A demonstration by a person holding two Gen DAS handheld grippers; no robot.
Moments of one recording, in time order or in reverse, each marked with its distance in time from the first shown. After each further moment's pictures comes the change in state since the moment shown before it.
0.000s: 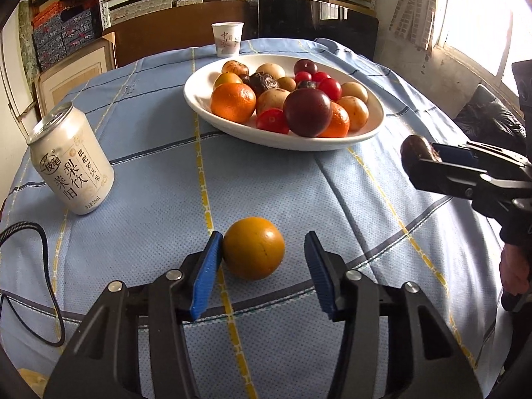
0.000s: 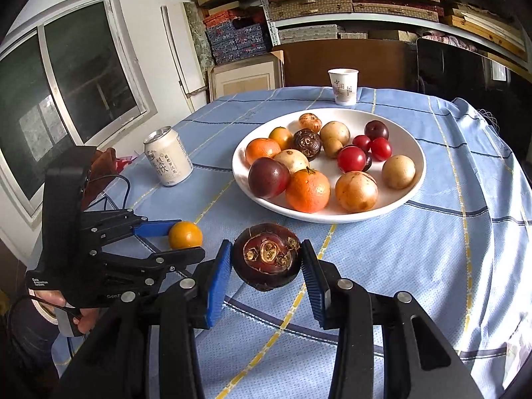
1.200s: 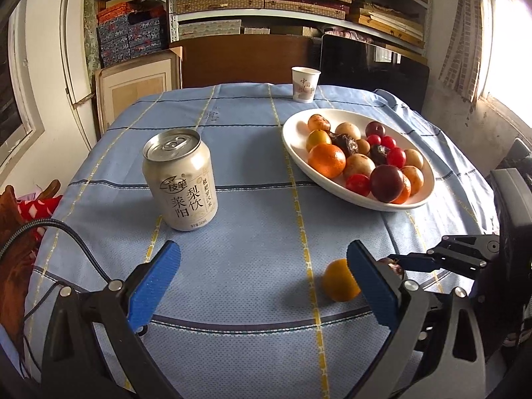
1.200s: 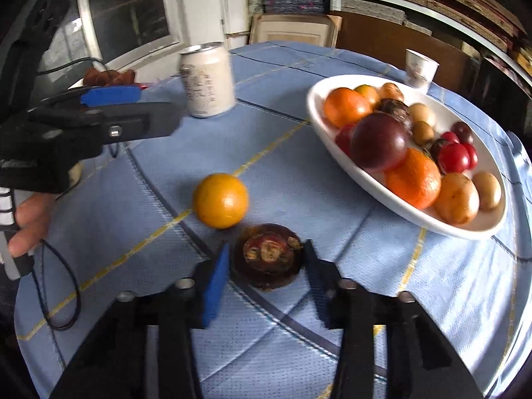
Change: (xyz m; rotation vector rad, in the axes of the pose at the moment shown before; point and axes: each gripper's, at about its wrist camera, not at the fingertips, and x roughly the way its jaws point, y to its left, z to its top) left arm -0.053 0.056 0.007 -0.170 -0.144 0.188; right arm 0.076 0.058 -0.006 -0.225 0.196 0.025
